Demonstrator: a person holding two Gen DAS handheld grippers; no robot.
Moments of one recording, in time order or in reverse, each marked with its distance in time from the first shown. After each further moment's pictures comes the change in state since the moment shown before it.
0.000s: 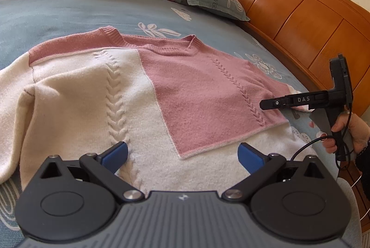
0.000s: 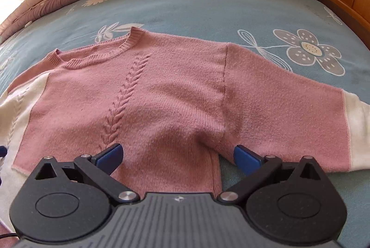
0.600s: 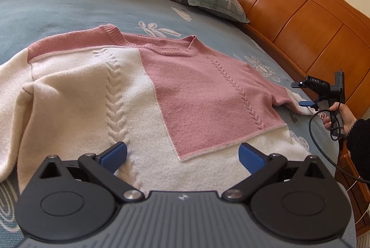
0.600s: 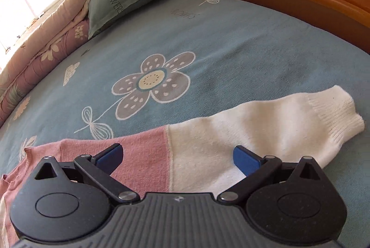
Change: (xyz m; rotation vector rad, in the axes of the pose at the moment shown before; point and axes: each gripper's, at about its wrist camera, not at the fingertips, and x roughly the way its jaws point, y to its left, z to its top) left arm 0.001 0.004 0.002 -0.026 0.001 -0.021; right arm -0.026 -0.238 0.005 0.535 -0.226 -0.109
